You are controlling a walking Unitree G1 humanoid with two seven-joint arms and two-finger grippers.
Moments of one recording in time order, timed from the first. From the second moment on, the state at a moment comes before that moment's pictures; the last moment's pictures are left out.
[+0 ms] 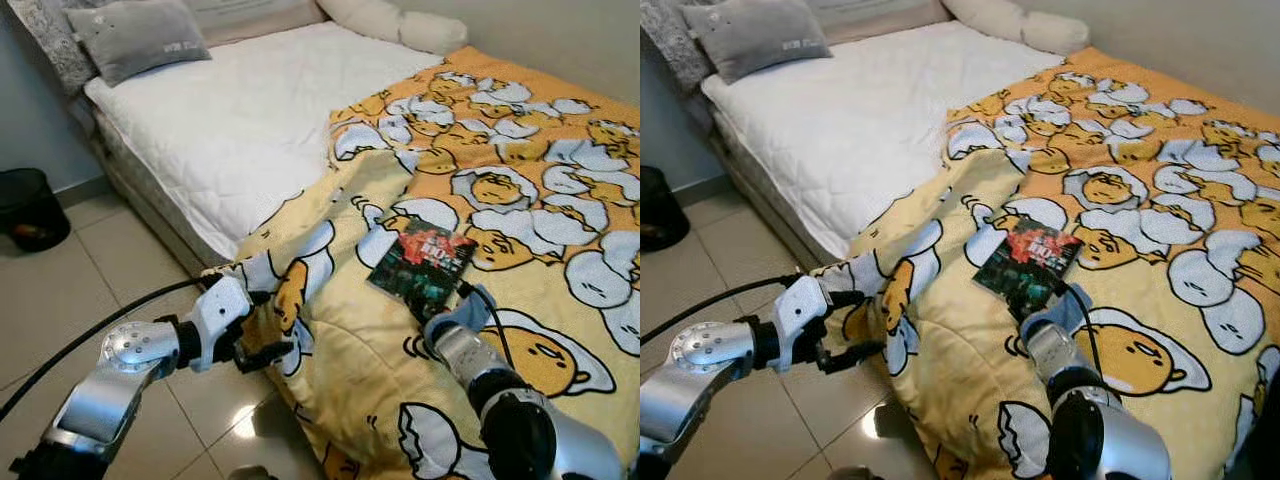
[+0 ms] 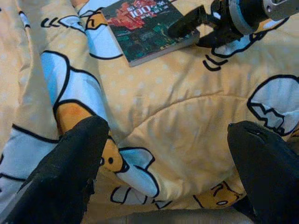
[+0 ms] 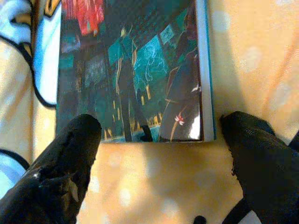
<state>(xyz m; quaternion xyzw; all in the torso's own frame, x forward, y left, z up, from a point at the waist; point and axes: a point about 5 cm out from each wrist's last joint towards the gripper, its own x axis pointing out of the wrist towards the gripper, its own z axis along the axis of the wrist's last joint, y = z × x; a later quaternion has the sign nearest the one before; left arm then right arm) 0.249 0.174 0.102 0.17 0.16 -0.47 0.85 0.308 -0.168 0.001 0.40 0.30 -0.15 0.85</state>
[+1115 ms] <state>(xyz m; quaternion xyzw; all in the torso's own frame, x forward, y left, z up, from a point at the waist) 0.255 0.145 0.114 0.18 0.13 -0.50 0.84 0.334 -0.167 0.032 0.58 0.16 -0.16 0.79</state>
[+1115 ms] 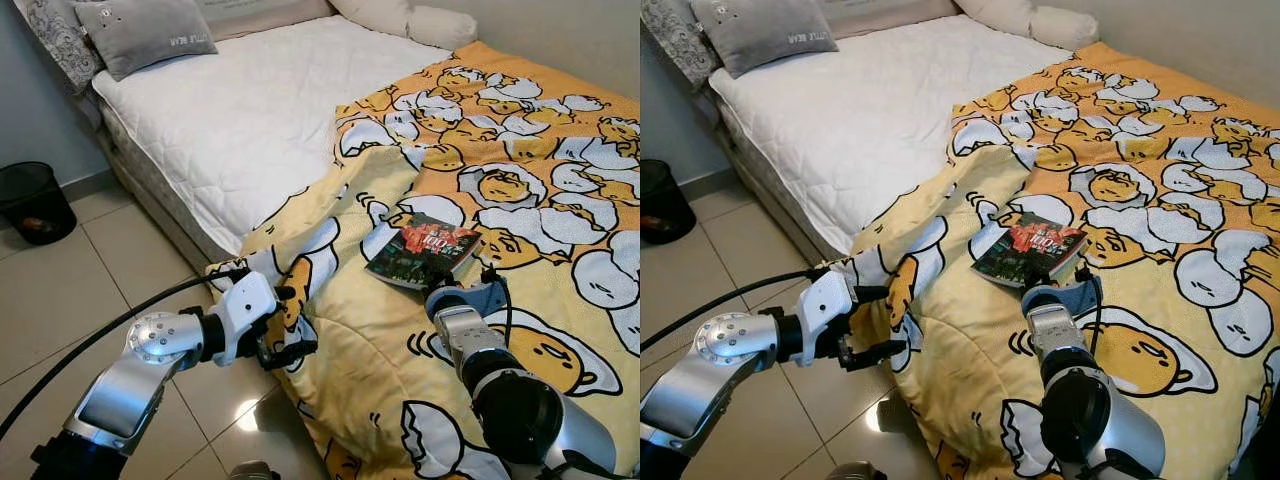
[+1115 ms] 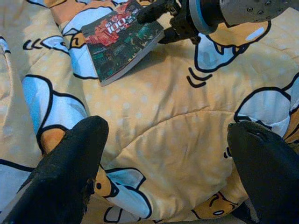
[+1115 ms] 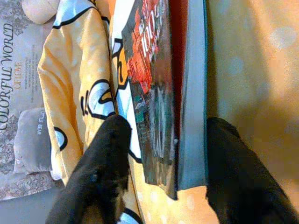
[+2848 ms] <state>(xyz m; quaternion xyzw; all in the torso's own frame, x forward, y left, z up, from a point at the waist) 0.261 0.162 0.119 0.09 0.05 -0.24 0.97 0.313 -0.173 0.086 0.34 -0.01 0.02 0.94</state>
